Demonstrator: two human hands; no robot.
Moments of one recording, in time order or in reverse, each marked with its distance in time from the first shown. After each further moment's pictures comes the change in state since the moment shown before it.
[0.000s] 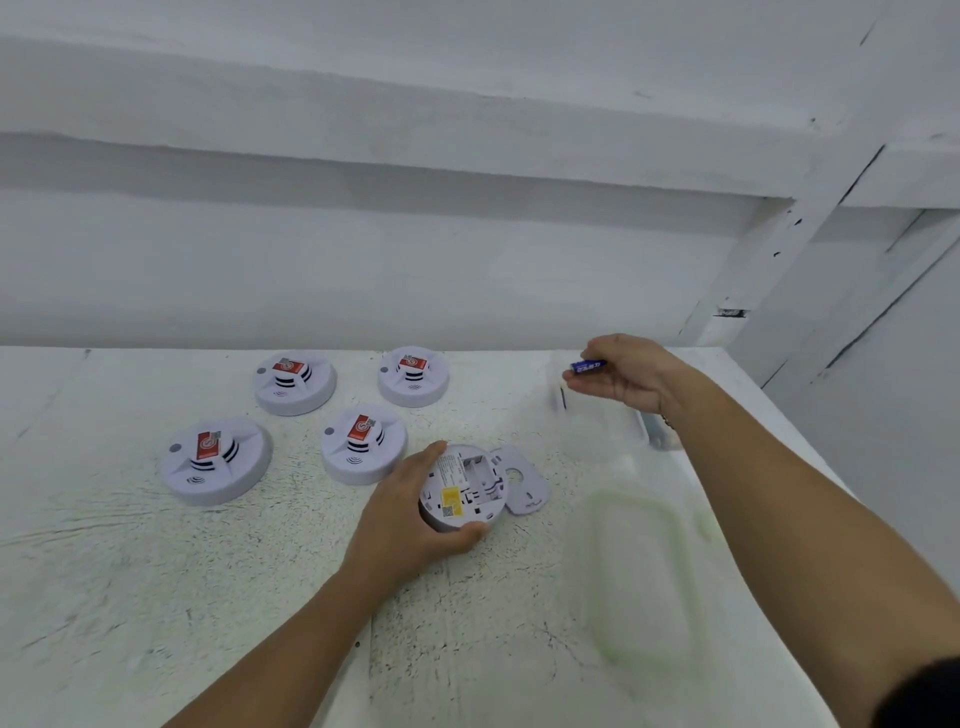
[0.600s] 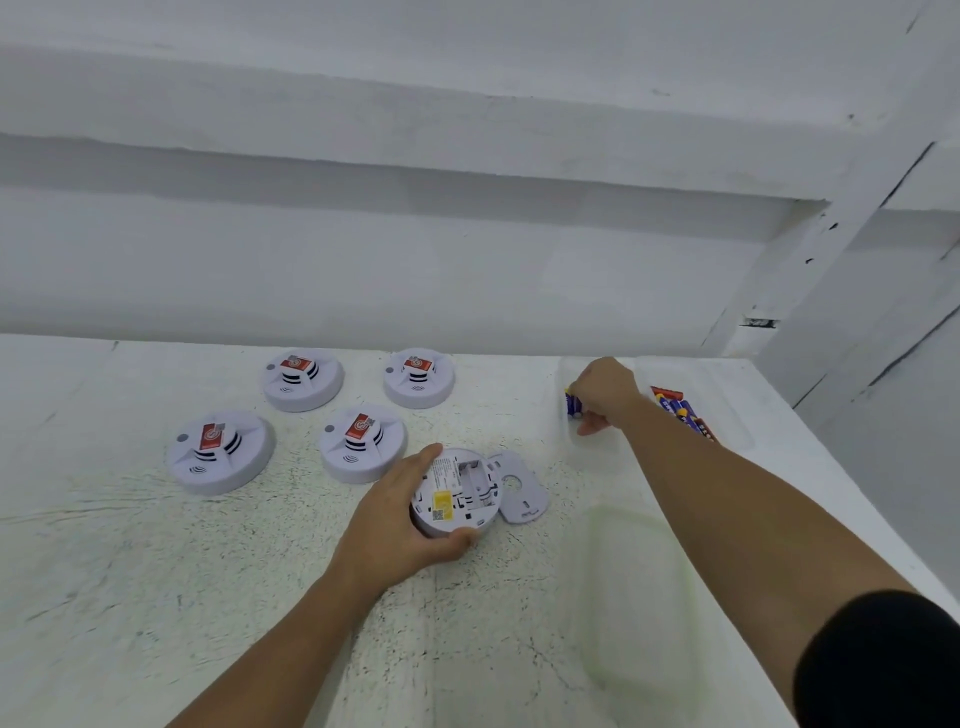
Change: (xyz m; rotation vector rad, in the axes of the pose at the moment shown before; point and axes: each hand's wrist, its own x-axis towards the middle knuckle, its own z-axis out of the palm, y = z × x) left_hand -0.003 0.007 0.004 0.002 0.055 -0.022; right_hand 0.061 0.032 0.005 -0.847 0.189 -0.056
